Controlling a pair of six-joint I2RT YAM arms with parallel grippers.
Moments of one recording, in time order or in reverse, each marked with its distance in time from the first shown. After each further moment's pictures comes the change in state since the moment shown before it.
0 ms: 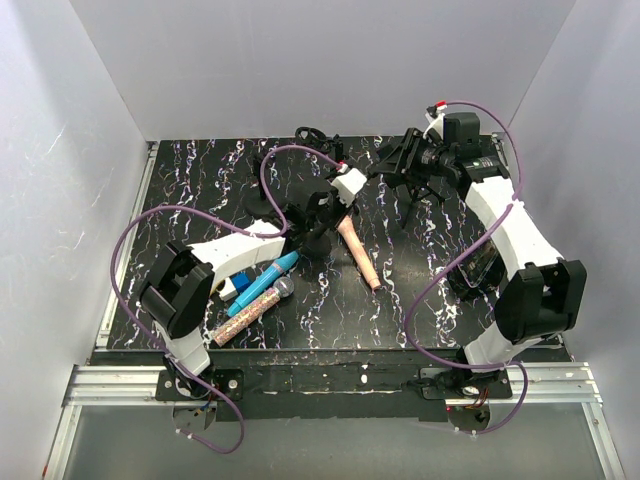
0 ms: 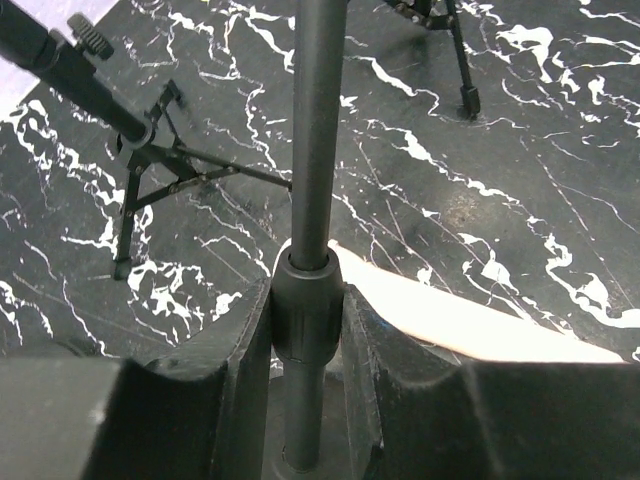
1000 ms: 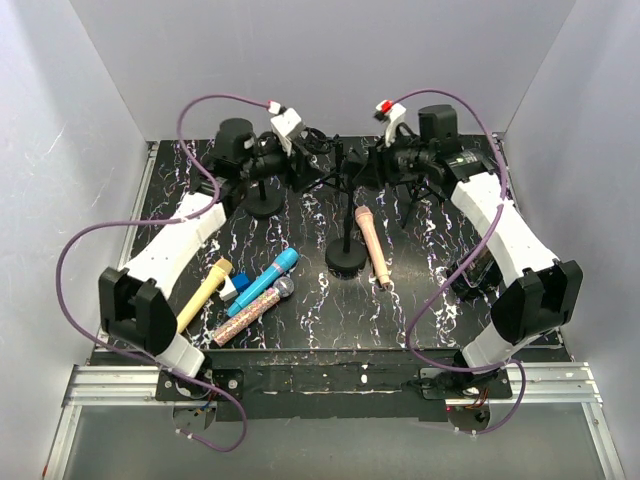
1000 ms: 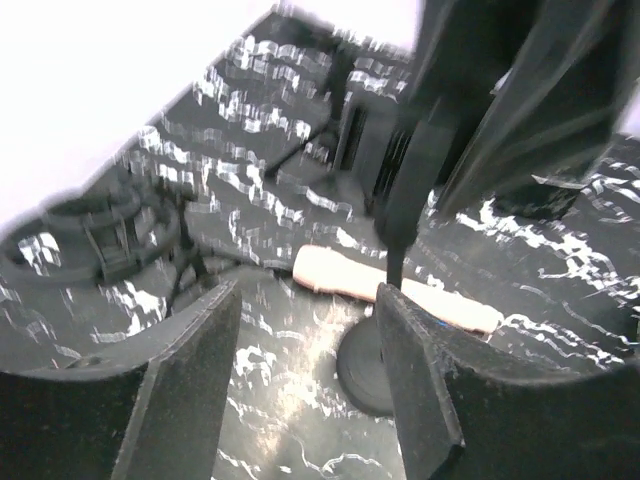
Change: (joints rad) left arm 0.320 -0.165 0.183 -0.217 0.627 -0.103; right arm 0.130 0.020 0.118 -0.066 -0.177 -0.635
